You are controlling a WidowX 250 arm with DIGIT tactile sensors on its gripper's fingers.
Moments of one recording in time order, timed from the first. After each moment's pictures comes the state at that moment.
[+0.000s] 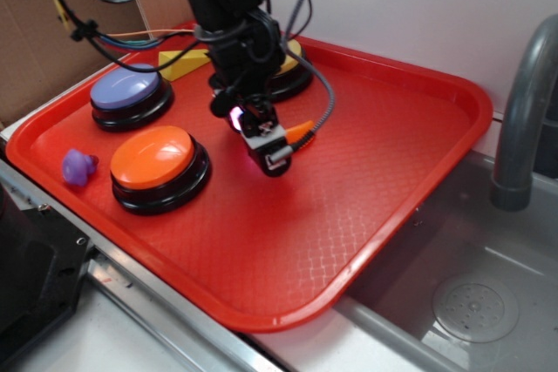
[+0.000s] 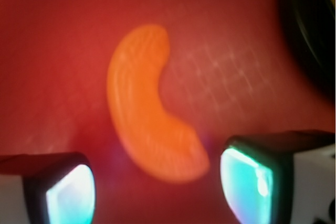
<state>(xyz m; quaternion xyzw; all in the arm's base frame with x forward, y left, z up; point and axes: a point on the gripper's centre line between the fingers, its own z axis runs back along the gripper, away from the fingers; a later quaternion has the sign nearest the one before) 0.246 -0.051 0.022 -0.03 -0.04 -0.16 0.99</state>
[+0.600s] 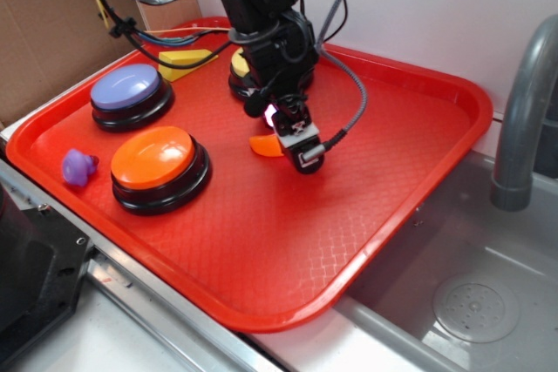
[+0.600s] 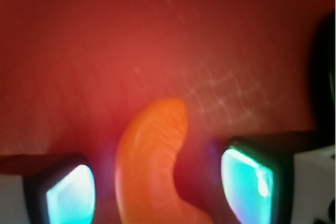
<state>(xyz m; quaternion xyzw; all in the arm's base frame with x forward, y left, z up) 0.269 -0.064 0.018 -0.05 -0.07 -0.19 0.98</state>
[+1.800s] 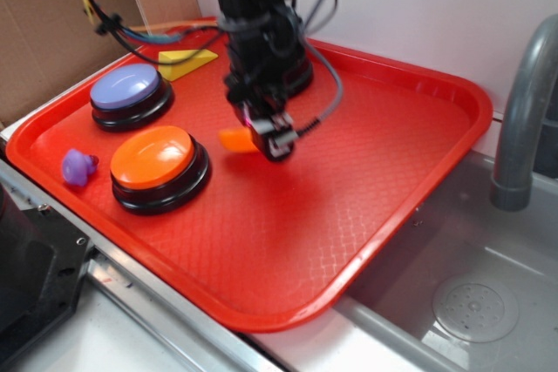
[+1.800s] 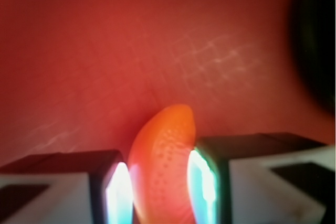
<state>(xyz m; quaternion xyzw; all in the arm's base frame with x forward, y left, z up) 0.248 -0.056 0.056 -0.03 0.00 -0.16 0.99</state>
